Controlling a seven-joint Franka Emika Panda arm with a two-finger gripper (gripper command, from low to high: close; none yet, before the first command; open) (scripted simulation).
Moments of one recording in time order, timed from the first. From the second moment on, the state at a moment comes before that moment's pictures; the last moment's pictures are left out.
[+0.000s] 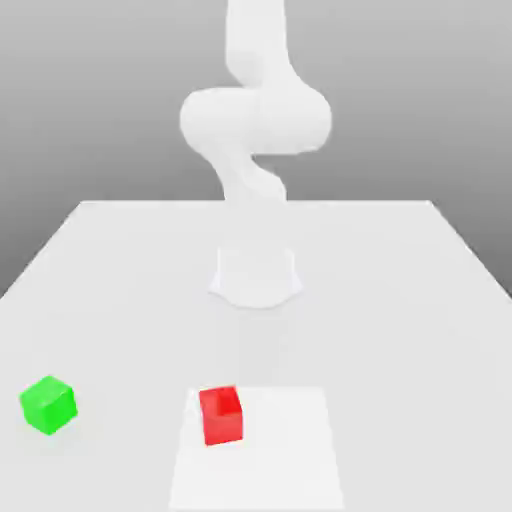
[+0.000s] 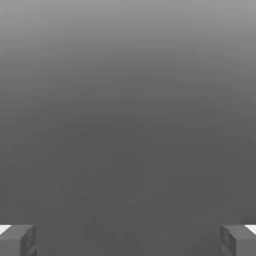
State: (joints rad) arm 0.04 -0.75 -0.05 -2.33 0.00 2.33 0.69
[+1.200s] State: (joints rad) arm 0.47 -0.10 -0.57 -2.71 0.05 2.72 -0.91
